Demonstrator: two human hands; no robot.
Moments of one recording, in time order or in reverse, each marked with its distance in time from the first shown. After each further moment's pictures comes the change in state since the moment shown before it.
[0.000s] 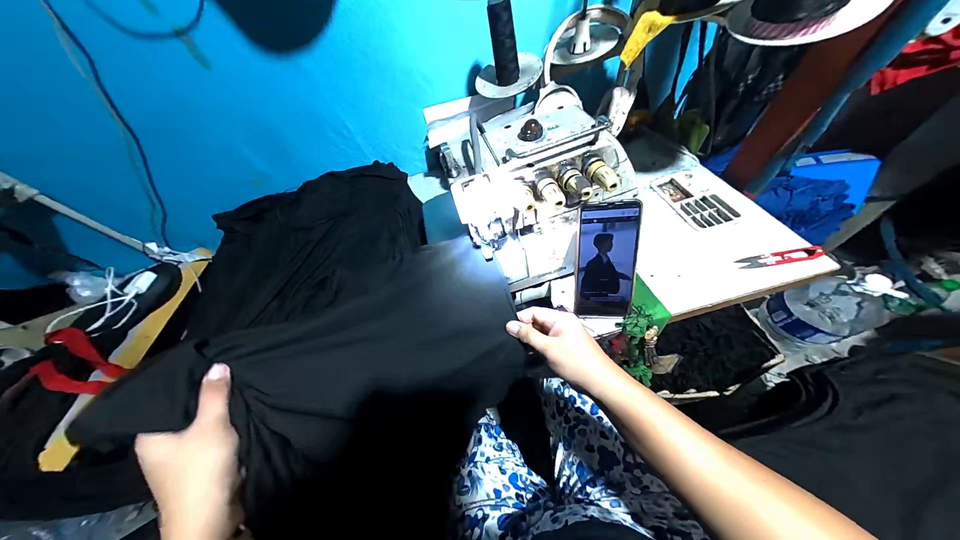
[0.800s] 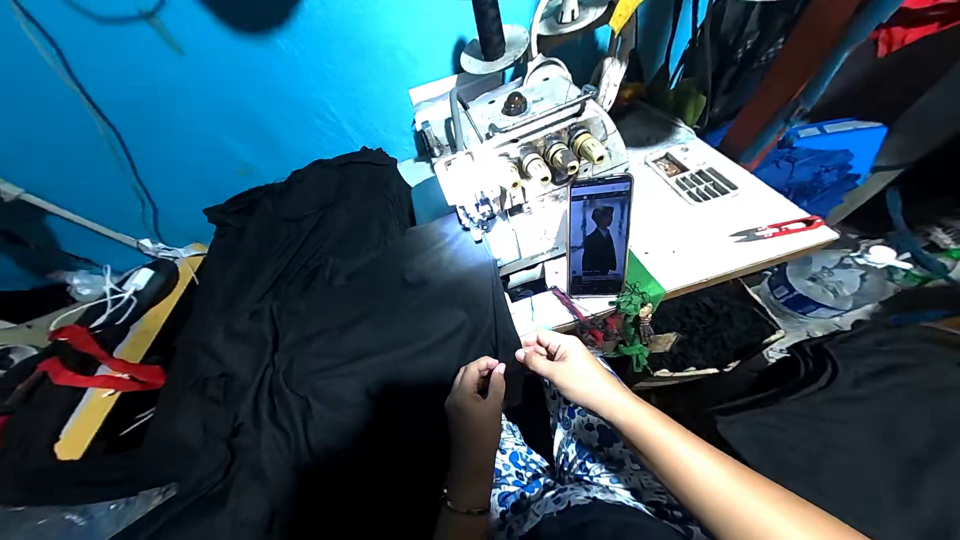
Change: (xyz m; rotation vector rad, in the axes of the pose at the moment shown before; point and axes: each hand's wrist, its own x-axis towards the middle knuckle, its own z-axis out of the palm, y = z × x) left_hand -0.191 0.005 0.152 -0.194 -0.516 0.268; right_hand -0.044 0.041 0.005 0.099 -0.092 0.081
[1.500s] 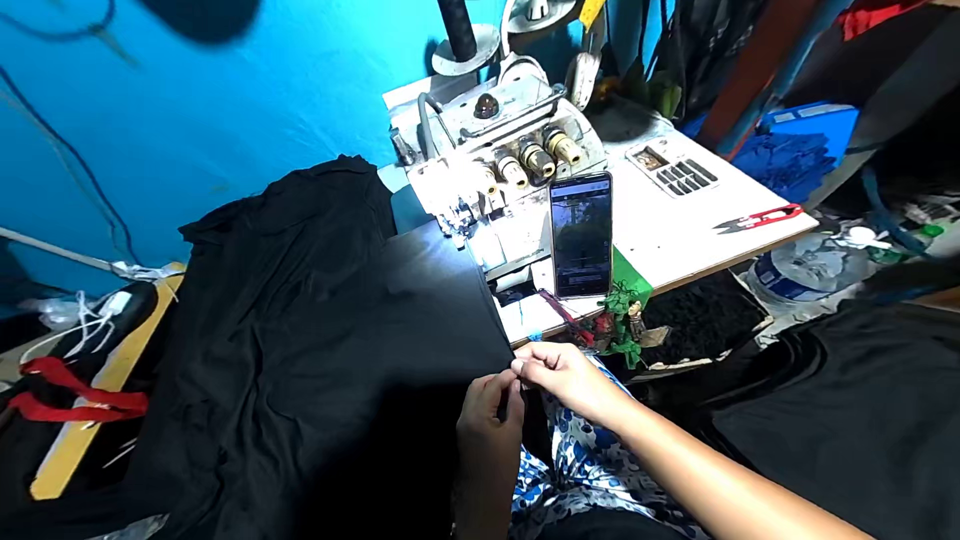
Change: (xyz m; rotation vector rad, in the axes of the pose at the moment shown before) left_hand -0.013 0.026 0.003 -0.001 -0.043 0.210; right_hand -0.010 -0.006 -0.007 0.090 -0.073 0.008
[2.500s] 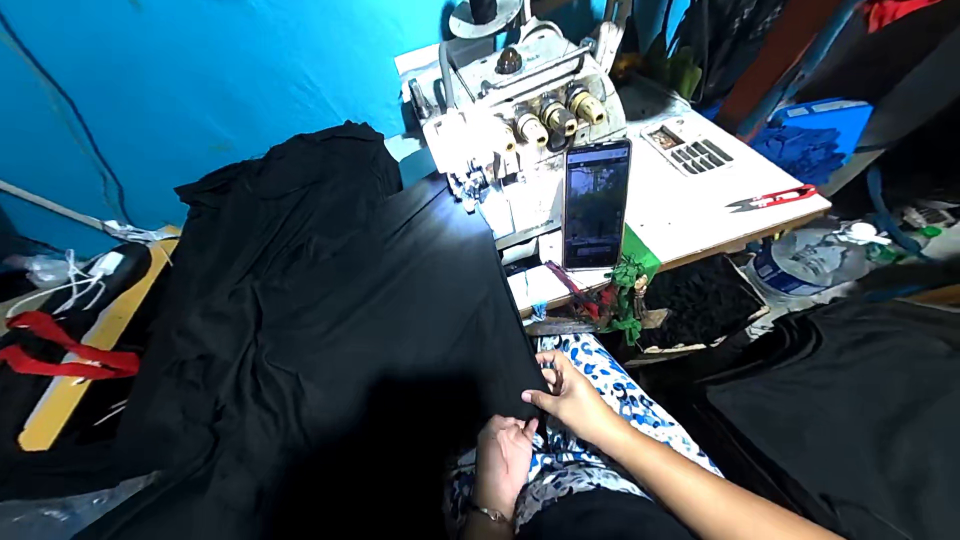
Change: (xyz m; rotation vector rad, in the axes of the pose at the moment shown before) left_hand -0.100 -0.072 0.044 -1.335 0.116 -1.193; right_hand -0.041 0.087 0.029 -0.028 0.114 0.203
